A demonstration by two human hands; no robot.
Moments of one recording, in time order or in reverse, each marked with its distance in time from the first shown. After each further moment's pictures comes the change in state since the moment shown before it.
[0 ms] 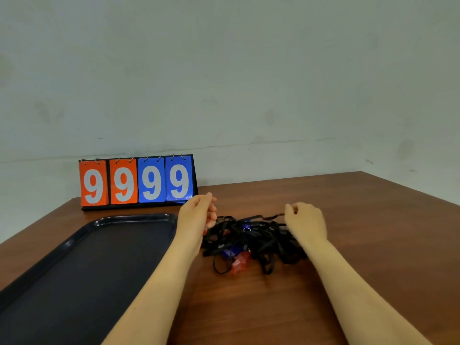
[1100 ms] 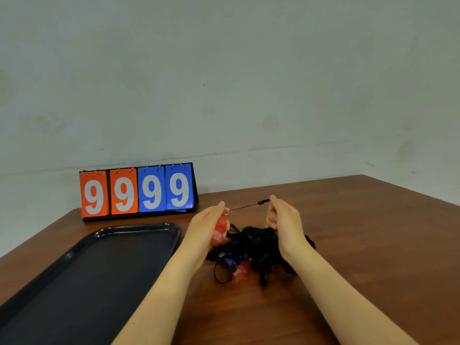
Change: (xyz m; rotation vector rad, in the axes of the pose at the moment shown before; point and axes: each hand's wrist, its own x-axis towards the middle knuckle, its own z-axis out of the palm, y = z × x) left_hand -0.003 0.001 0.008 0.067 -0.198 -0.105; right_hand -0.030 -0.055 -0.003 1.137 -0.240 0.190
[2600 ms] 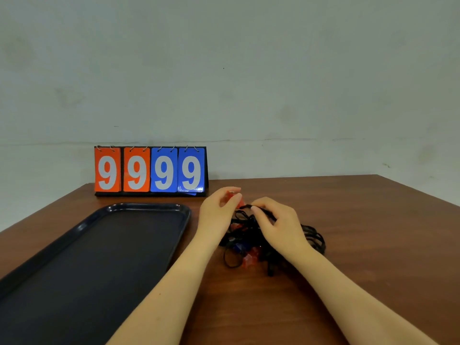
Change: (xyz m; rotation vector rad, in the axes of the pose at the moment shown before) left_hand 0.010 -0.020 0.000 0.233 0.174 0.366; right_hand -0.010 0.030 0.001 -0.725 -0.305 -0.749
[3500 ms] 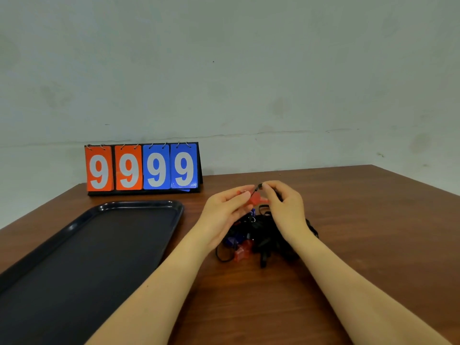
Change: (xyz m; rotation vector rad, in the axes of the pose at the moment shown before) left_hand -0.010 0.011 0.011 -0.555 -0.323 -0.238; right_hand 0.014 0.014 -0.011 0.212 0.222 0.317
